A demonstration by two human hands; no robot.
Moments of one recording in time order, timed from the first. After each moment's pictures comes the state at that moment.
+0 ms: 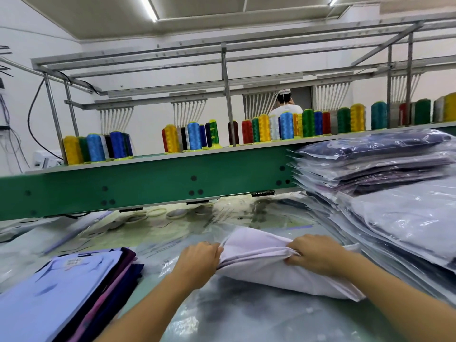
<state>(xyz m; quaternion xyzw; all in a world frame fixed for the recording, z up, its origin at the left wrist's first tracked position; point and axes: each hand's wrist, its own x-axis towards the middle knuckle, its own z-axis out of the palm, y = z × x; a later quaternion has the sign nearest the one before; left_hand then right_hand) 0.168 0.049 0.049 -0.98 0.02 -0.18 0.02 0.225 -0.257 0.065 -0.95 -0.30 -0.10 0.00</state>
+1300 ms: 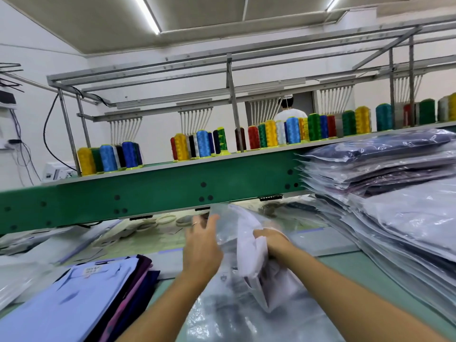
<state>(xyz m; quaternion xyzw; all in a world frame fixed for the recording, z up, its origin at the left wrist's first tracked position) 0.129 0.043 0.099 -0.93 -0.06 -0.32 -0.13 0.217 -0.116 0.101 -0.96 -0.20 -0.05 0.17</state>
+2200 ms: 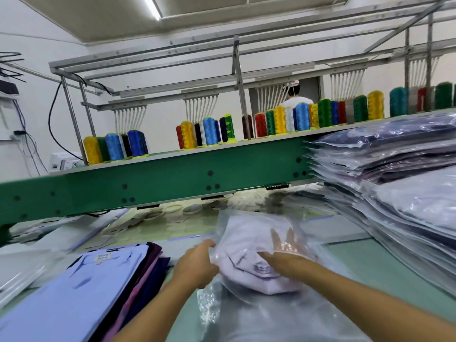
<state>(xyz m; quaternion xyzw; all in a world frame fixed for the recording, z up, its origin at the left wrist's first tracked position) 0.110 0.097 0.066 -0.98 -0.12 -0.08 -0.17 0.214 -0.120 0.023 -0.98 -0.11 0.00 0.19</state>
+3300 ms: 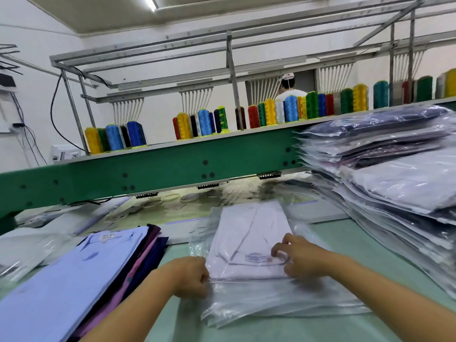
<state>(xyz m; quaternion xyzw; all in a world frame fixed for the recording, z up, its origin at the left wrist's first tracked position) 0.052 0.100 0.042 -0.99 0.06 0.11 0.05 0.161 -0.210 0.006 -0.95 -0.30 0.06 0.09</state>
